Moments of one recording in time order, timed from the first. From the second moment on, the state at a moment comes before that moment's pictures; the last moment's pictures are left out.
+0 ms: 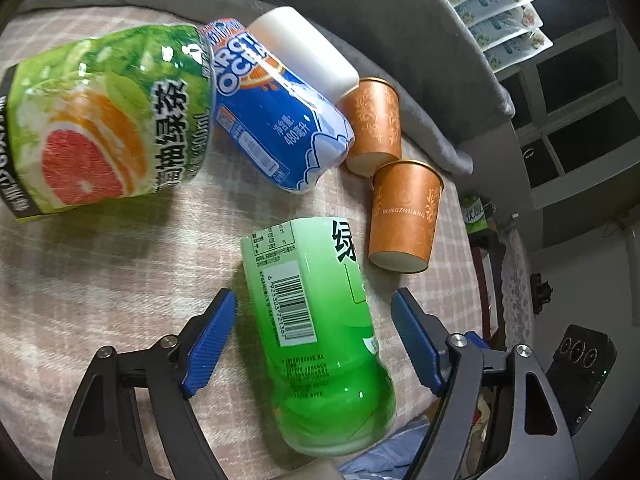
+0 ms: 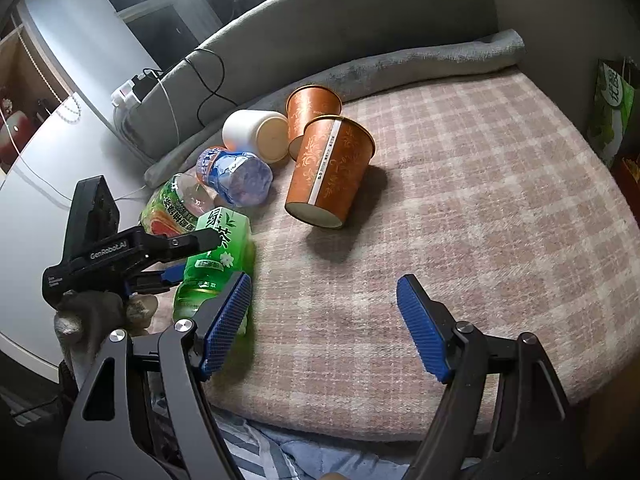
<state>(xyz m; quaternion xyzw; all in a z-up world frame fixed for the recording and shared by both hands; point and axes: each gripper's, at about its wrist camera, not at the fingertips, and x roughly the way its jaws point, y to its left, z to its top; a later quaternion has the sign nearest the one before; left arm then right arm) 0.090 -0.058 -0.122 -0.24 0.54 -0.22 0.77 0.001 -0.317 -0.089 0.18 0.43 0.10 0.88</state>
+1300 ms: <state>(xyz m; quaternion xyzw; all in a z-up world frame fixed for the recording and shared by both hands) 0.072 -0.091 -0.068 -0.07 0.40 -0.20 0.89 0.002 -0.315 -0.091 0.18 0.42 0.09 0.88</state>
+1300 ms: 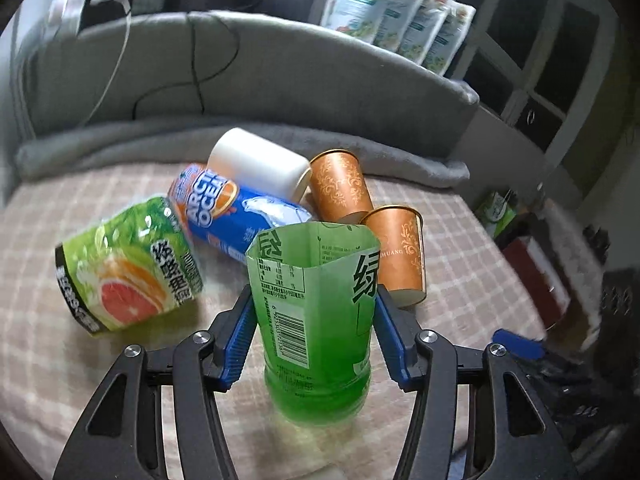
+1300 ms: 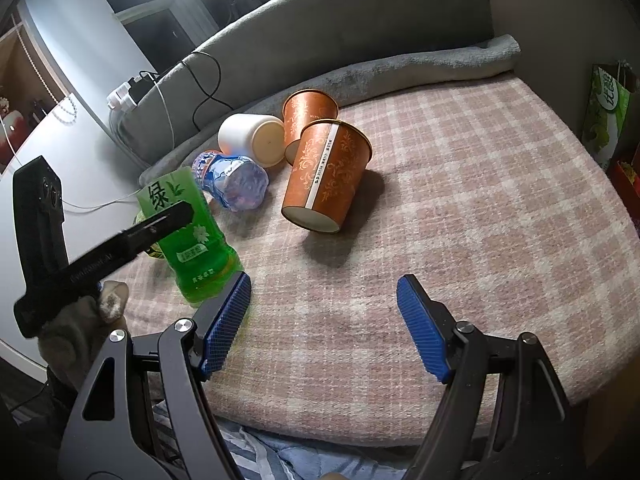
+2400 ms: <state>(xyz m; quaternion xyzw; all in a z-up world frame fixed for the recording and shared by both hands) 0.026 -0.093 -0.070 -0.01 0.34 -0.20 0.92 -0.003 -0.299 -0.083 0.16 0.41 0.10 0.89</state>
